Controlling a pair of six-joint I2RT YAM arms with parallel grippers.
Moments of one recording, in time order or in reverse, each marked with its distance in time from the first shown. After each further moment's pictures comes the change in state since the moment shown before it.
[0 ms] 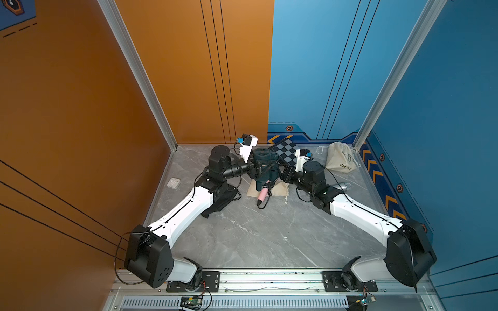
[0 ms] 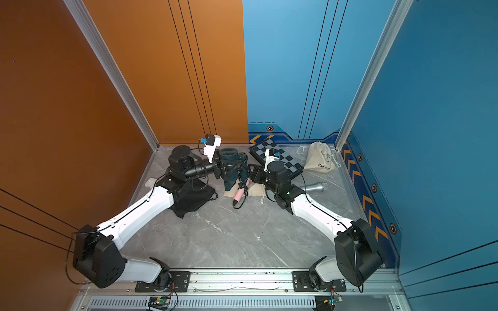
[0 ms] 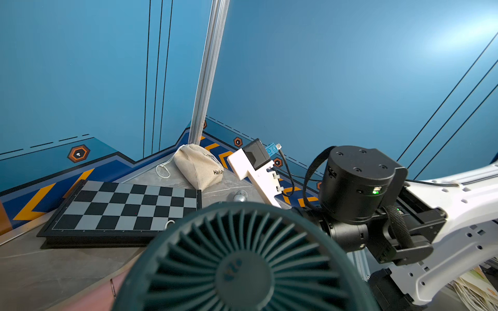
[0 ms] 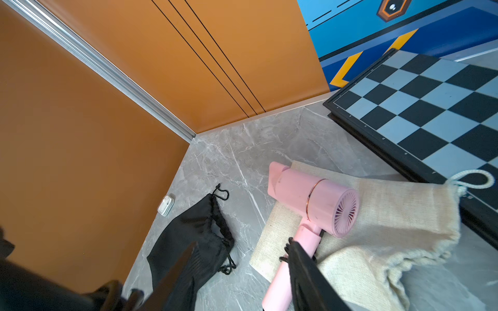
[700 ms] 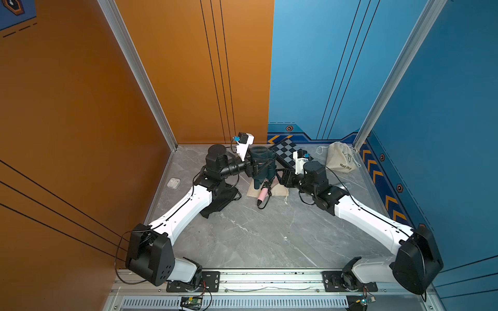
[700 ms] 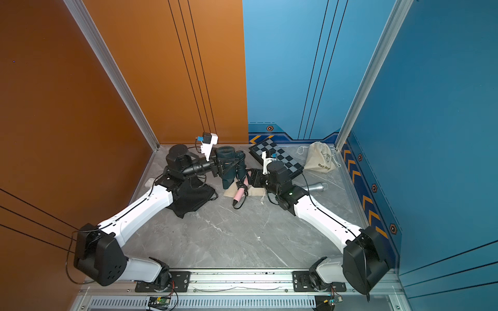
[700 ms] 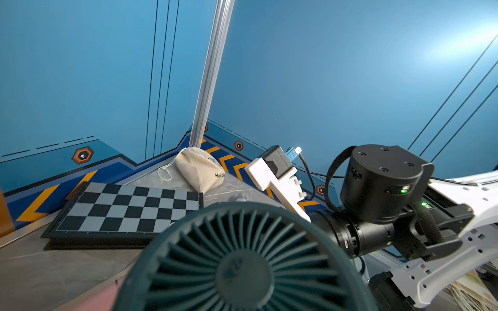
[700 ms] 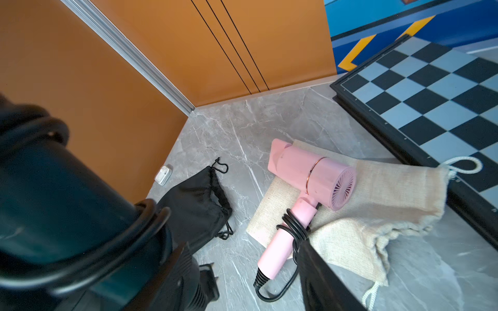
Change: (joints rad) left arm 0.036 0.022 -0.002 0.076 0.055 -0.048; right arm -0.018 -0.129 0.003 -0.182 -0.086 -0.118
